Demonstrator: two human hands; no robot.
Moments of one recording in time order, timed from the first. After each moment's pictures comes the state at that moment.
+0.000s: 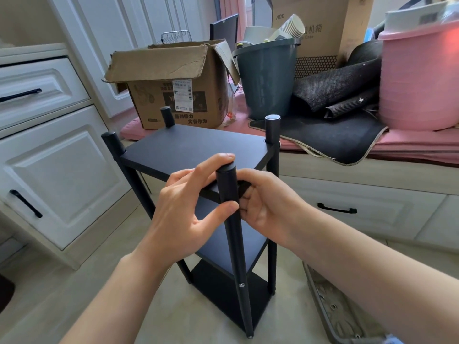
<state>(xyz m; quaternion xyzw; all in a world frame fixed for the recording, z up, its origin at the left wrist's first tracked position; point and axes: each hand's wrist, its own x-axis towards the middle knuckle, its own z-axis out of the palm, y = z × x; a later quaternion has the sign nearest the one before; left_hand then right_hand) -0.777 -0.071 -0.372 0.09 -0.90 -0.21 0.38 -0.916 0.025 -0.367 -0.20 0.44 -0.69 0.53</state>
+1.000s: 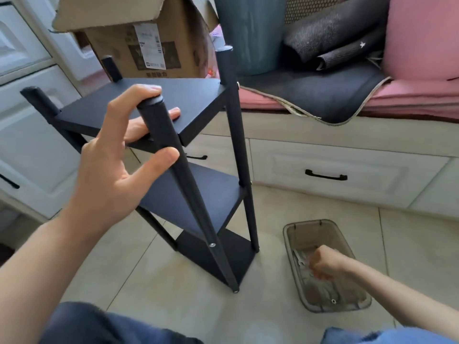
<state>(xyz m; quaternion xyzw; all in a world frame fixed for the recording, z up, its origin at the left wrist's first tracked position) -0.809 -0.050 -0.372 0.11 -0.89 -0.24 0.37 -1.085 0.152 -0.689 -0.25 0.84 -0.12 0.47</state>
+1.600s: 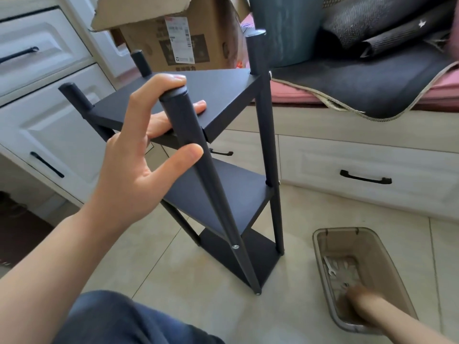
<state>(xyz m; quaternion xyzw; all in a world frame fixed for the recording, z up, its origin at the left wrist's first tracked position) -0.810 -0.050 -0.368 0.09 -0.90 -0.22 0.35 -1.070 0.168 -0.792 -0.31 0.87 0.03 0.38</state>
